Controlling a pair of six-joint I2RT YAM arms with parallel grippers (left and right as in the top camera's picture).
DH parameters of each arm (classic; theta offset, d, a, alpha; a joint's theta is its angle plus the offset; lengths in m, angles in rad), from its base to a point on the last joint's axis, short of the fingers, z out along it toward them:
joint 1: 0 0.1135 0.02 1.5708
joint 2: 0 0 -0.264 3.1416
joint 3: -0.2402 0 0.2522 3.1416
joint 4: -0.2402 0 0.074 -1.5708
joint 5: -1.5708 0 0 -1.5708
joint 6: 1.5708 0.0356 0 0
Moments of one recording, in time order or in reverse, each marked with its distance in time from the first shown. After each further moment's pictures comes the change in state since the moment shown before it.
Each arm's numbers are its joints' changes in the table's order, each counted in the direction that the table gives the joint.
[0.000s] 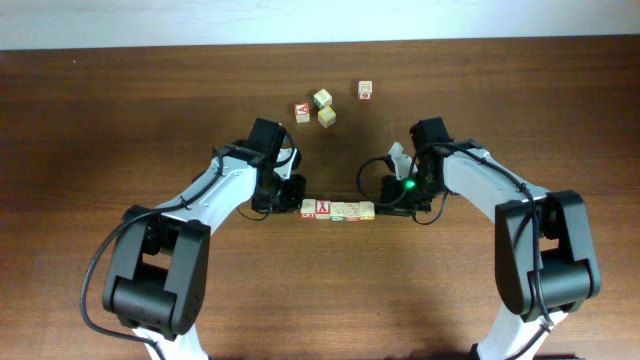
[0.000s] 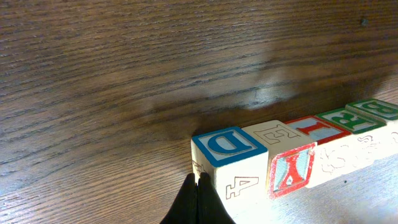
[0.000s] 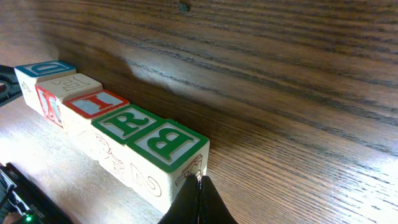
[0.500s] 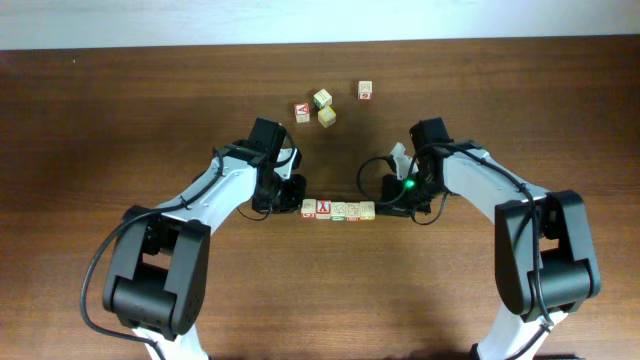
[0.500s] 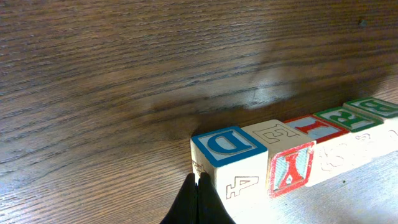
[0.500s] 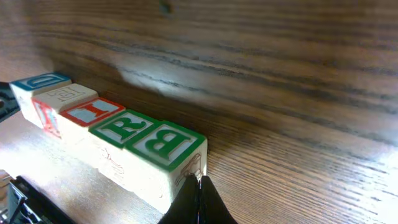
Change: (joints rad) left arm 0.000 0.000 0.000 0.001 -0.002 -0.003; right arm 0.000 0.000 0.008 0.006 -0.011 0.077
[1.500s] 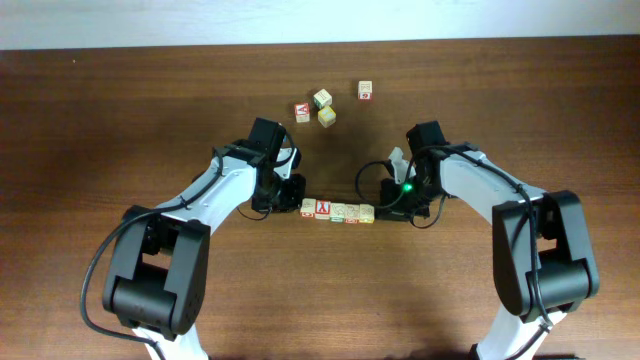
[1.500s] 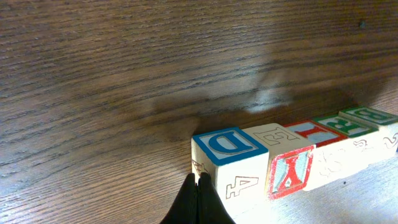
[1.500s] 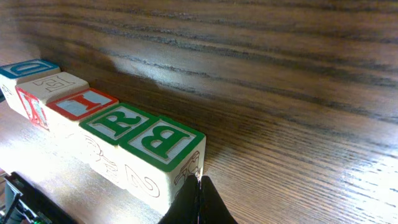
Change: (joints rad) left arm 0.001 0.000 0.000 0.003 0.002 0.000; right arm 0.017 0.000 0.007 -0.021 -0.008 0.001
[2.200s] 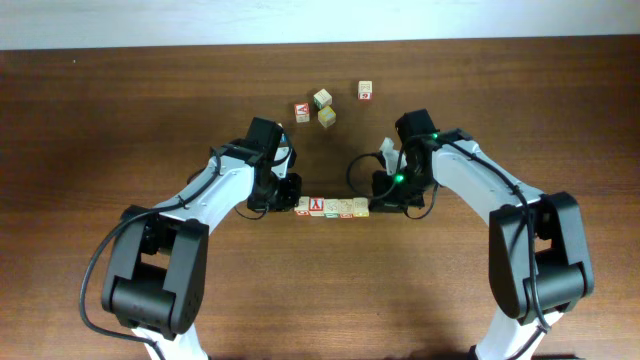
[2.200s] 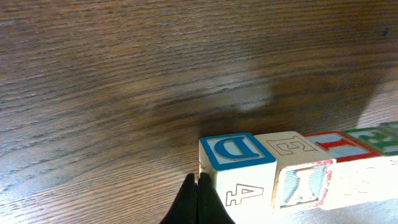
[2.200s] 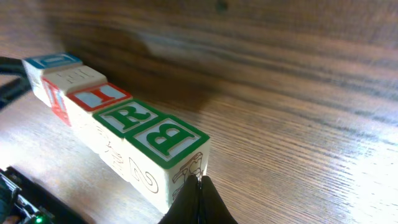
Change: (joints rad) left arm 0.010 0.000 0.000 -0.003 0.047 0.000; right arm 0.050 0.000 -0.126 -0.111 -0.039 0.000
